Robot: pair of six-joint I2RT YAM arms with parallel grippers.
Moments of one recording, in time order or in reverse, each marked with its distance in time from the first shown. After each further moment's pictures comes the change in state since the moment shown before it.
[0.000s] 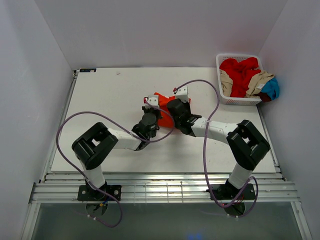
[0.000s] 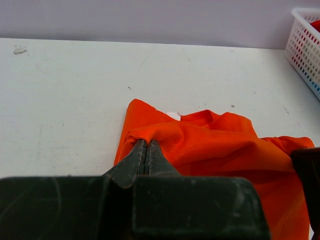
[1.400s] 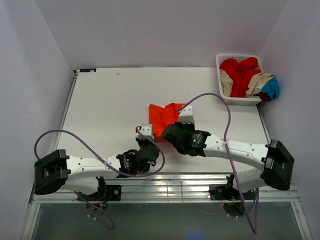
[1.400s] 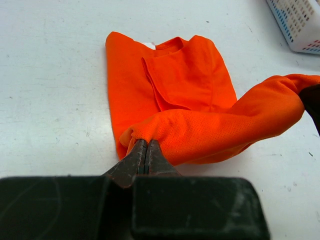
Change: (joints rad) left arm -0.457 -0.547 -0.211 -0.767 -0.357 -0.486; right arm 0.353 -0.330 -0.026 -0.728 0.190 0.530
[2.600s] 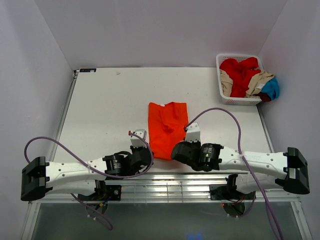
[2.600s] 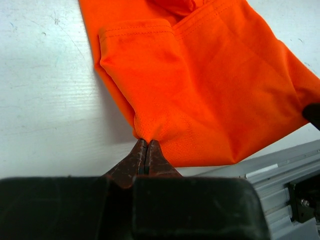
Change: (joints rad) left arm 0.007 -0.188 -0.001 -0.523 0.380 -0.404; right arm 0.137 -0.194 -0.124 -0.212 -0.330 0.231
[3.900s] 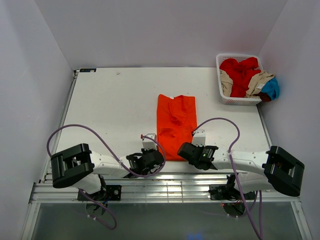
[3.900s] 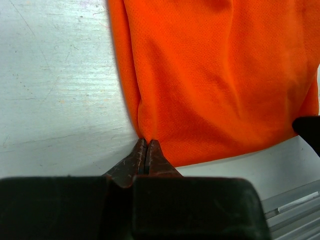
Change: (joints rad) left arm 0.032 0.423 -0.074 0.438 0.076 -0.018; right arm -0.176 0.085 -0.315 0.291 -0.152 0.020
